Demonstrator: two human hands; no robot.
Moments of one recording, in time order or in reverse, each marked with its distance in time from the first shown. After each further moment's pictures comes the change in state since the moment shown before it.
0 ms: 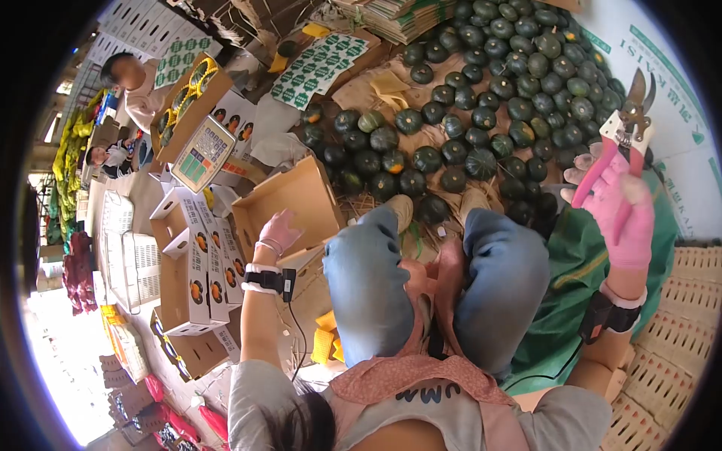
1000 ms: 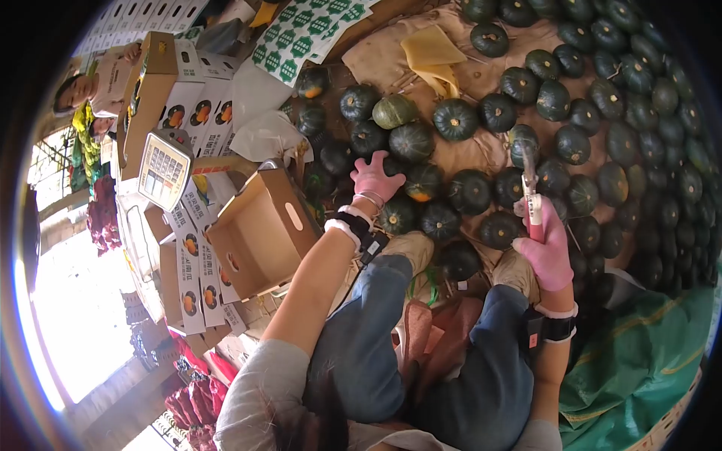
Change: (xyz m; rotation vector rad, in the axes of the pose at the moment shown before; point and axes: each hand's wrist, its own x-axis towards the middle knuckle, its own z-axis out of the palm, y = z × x) left_hand 0.255 0.162 0.108 -0.259 -0.049 -0.436; right_hand 0.223 0.277 -0.058 -0.368 -0.016 0.332
